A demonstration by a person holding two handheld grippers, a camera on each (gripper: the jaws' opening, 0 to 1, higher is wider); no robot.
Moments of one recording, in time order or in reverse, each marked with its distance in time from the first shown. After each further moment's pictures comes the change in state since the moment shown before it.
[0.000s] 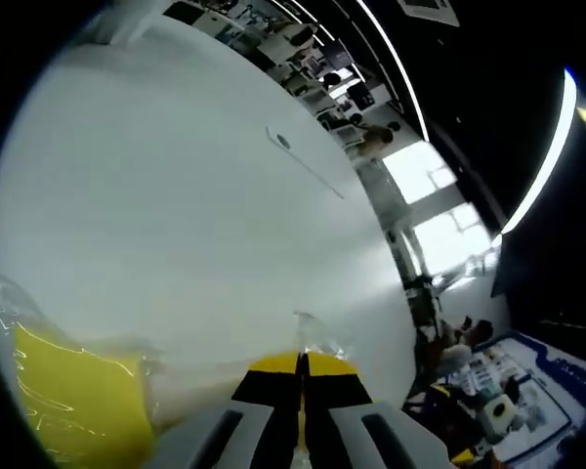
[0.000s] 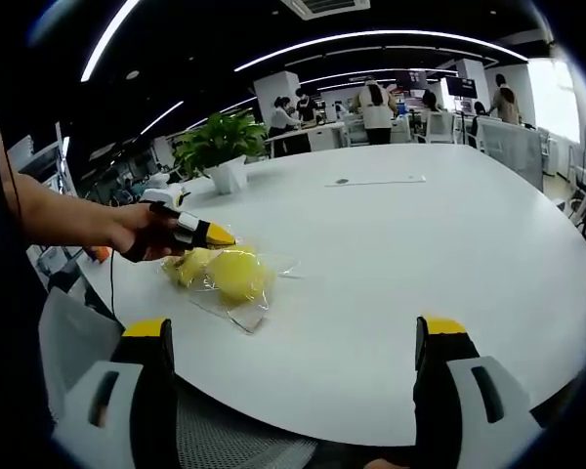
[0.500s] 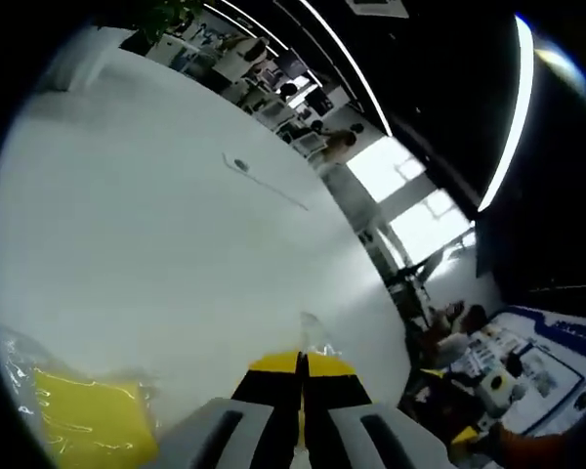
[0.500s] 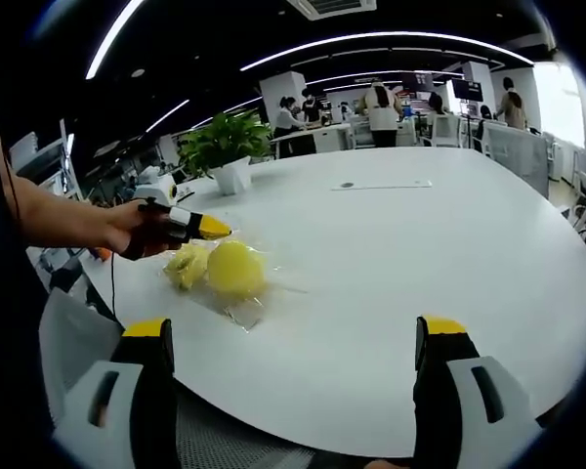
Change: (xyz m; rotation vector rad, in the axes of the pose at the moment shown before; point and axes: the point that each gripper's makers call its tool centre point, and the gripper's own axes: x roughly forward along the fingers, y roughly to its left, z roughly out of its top) left arm -0.016 -0.022 0.014 0.113 -0.046 -0.058; right arm 0.006 -0.001 0.009 -0.017 -0.003 0.018
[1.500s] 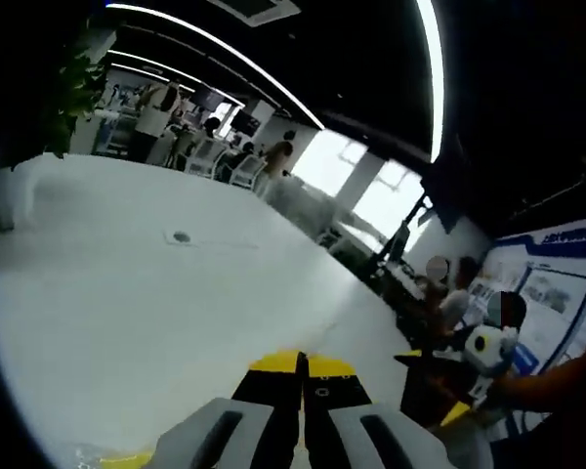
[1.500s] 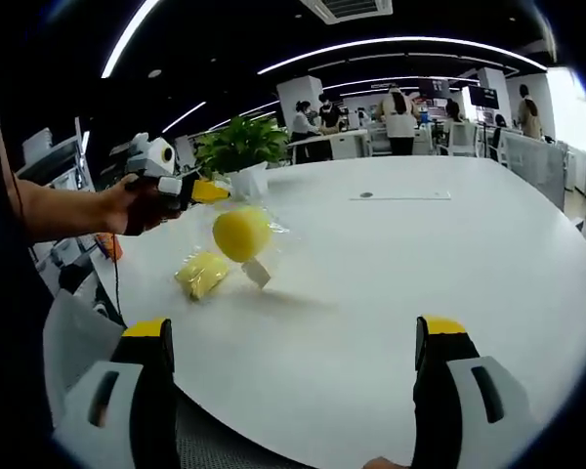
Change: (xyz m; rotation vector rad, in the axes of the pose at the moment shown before) left arm -0.030 -0.064 0.045 0.368 -0.053 -0.088; right arm 0.016 0.014 0.017 -0.029 -0.028 0.066
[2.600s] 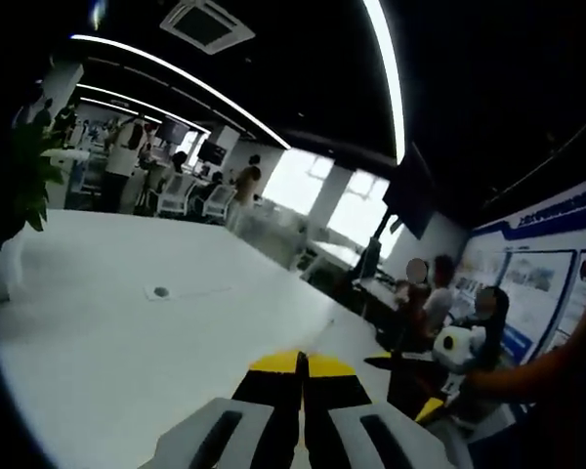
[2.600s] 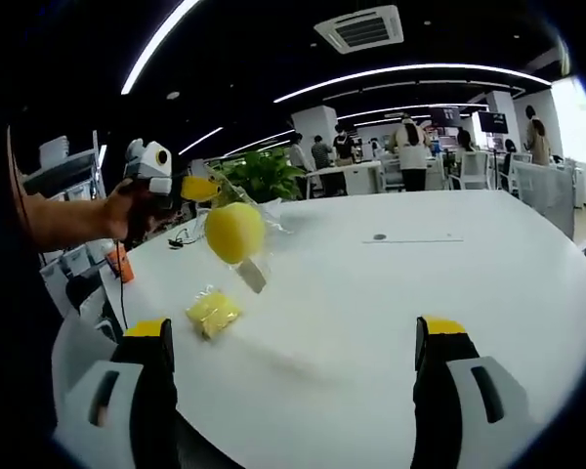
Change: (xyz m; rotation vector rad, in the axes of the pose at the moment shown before) left arm -0.034 -0.044 0.055 0.127 -0.075 -0.094; right arm 0.004 0.010 0.053 -0.042 -0.148 0.069
